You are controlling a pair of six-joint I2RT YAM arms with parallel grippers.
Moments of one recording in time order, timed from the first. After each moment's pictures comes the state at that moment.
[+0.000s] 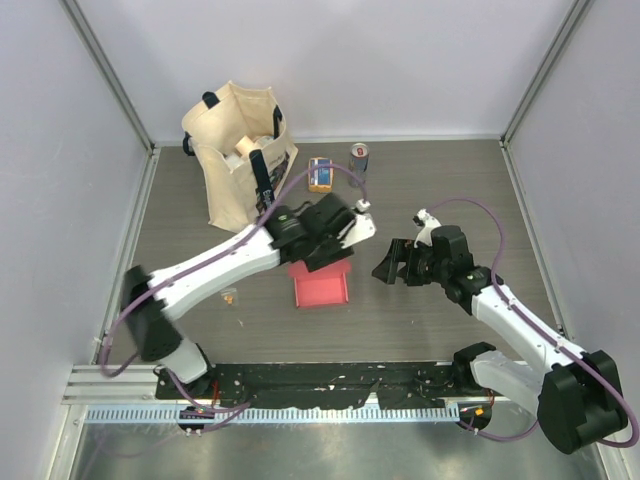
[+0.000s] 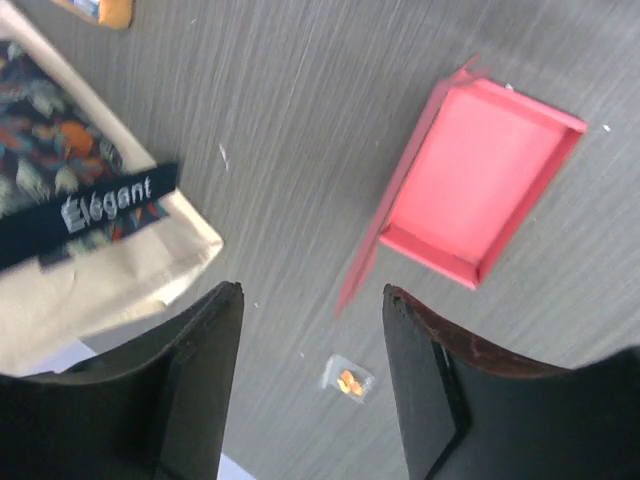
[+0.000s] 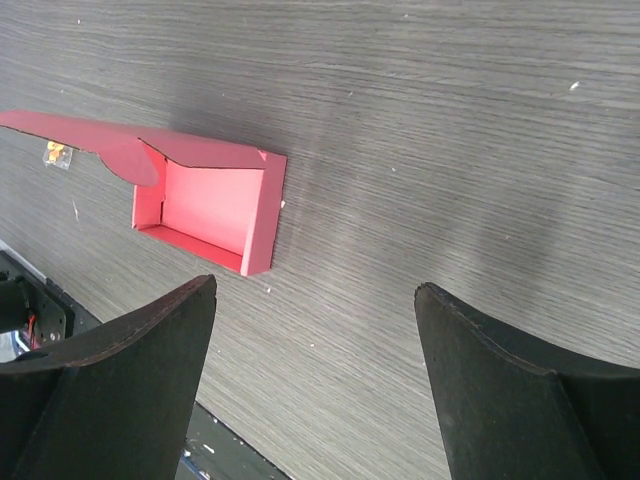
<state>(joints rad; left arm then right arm) -0.98 1.71 1.62 -0.99 -0.32 0.37 0.35 1.00 0.54 -0.21 -0.36 0.45</state>
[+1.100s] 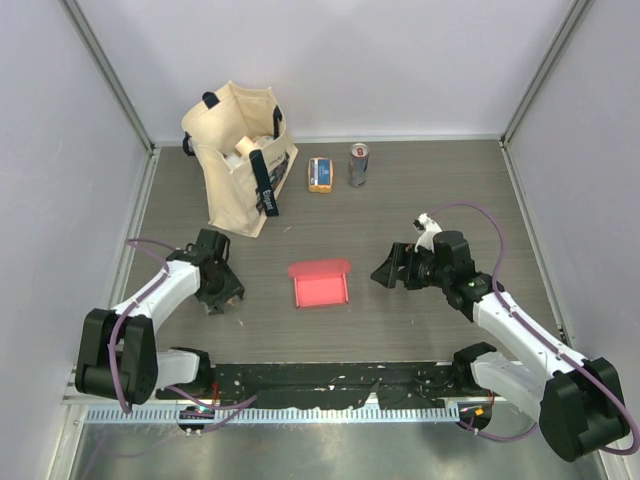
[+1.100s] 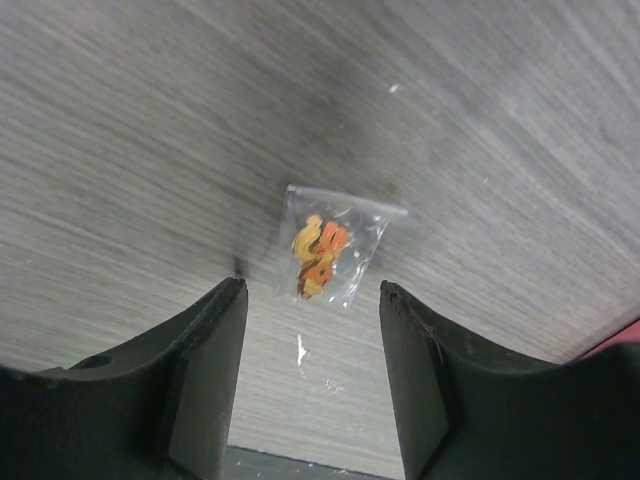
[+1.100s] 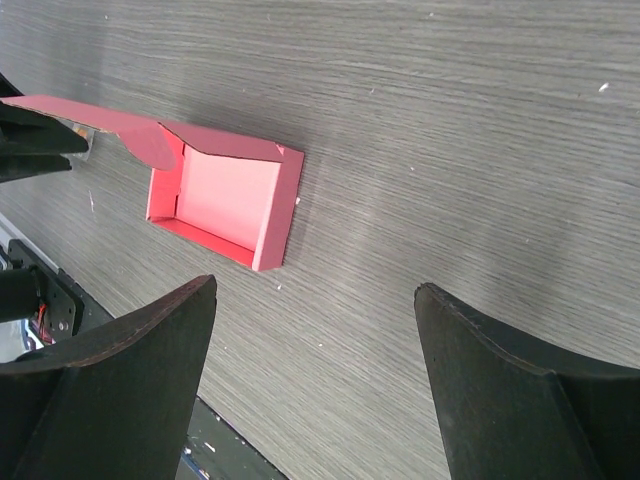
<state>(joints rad) -0.18 1.26 0.65 -0.74 -0.08 -0.83 0.34 0.95 0.48 -0.16 -0.39 0.45</state>
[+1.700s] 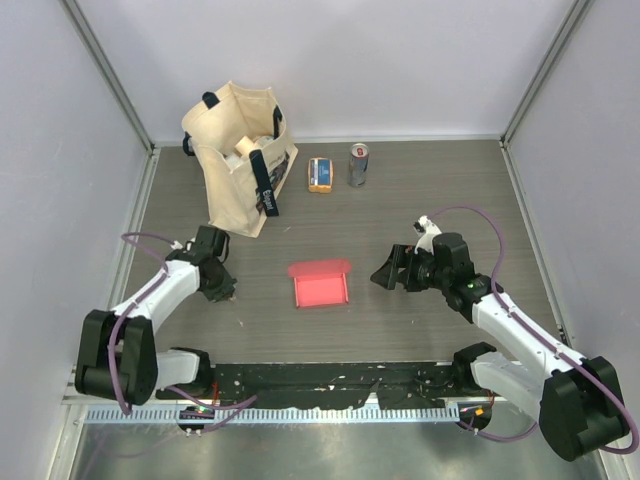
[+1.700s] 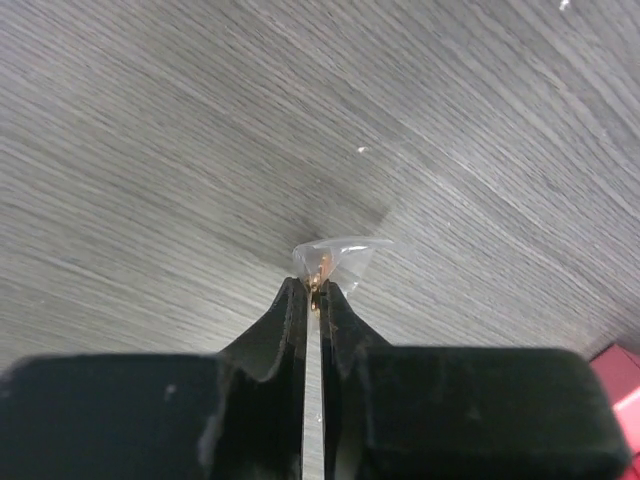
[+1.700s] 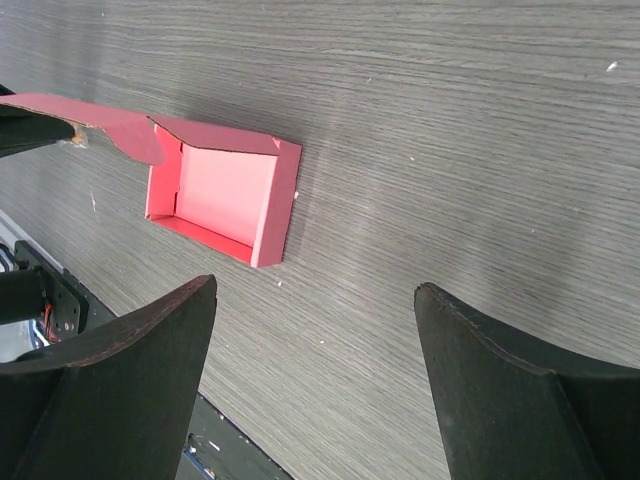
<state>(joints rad) -0.18 1.28 0.66 -0.65 -0.15 -0.82 0.34 0.96 0.46 -0.15 -0.40 0.47</state>
